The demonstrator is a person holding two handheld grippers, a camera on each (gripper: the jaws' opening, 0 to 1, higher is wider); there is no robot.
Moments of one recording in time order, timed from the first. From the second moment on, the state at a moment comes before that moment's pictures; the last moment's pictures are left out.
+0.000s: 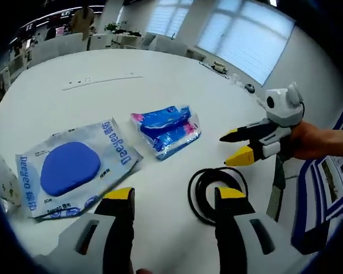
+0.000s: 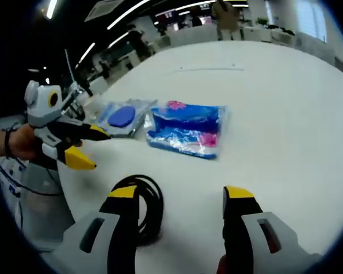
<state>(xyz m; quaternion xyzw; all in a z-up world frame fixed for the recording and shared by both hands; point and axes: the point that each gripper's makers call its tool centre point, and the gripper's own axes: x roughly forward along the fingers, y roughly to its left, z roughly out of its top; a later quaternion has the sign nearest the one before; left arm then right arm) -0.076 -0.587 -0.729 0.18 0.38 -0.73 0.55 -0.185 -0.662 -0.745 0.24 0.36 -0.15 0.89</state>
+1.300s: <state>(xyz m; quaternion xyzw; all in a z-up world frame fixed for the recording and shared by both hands) -0.127 -0.581 -0.760 0.20 0.40 -0.71 0.54 -0.197 -0.621 -0.754 0.24 0.35 -0.15 0.89</state>
